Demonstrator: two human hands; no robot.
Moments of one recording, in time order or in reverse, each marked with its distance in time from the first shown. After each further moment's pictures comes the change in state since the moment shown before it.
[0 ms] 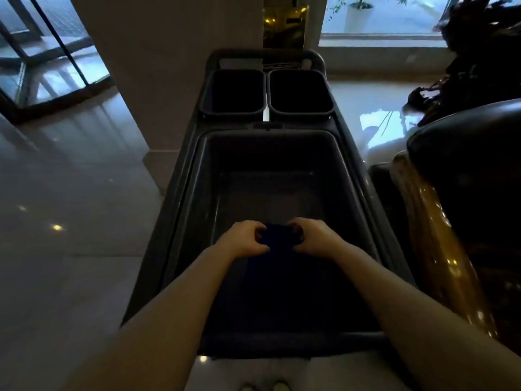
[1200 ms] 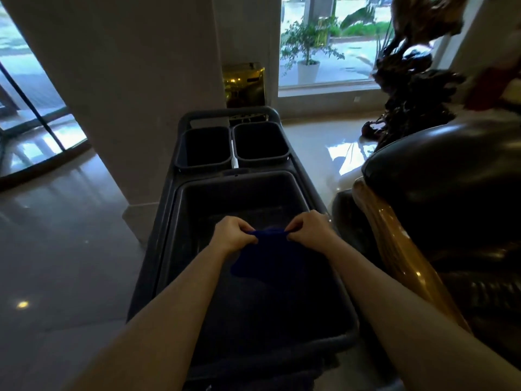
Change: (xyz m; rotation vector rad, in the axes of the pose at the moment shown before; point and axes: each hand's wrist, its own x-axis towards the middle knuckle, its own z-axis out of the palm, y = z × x) left_hand -0.025 0.096 -0.060 -0.172 0.213 0.005; right_hand -0.060 -0.024 -0.088 0.181 0.416 0.097
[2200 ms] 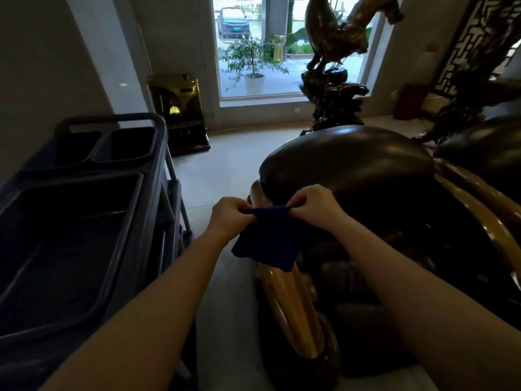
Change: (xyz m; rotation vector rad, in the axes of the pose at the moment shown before) left_hand -0.051 0.334 0.320 -0.195 0.117 0.219; right_hand -0.125 0.317 -0.324 -0.063 0.151 -0.115
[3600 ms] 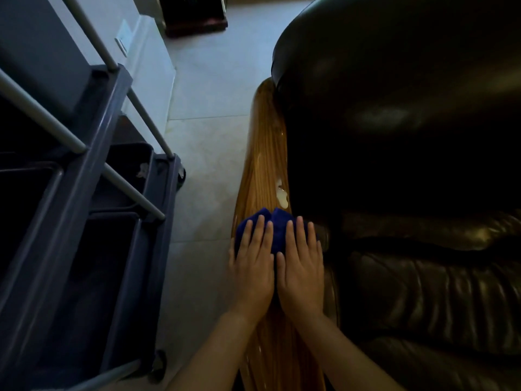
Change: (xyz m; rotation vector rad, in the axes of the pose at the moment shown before) left_hand 0.189 -0.290 0.338 0.544 0.104 -0.014; right_hand 0.127 0.330 0.343 -0.072 -0.067 0.103
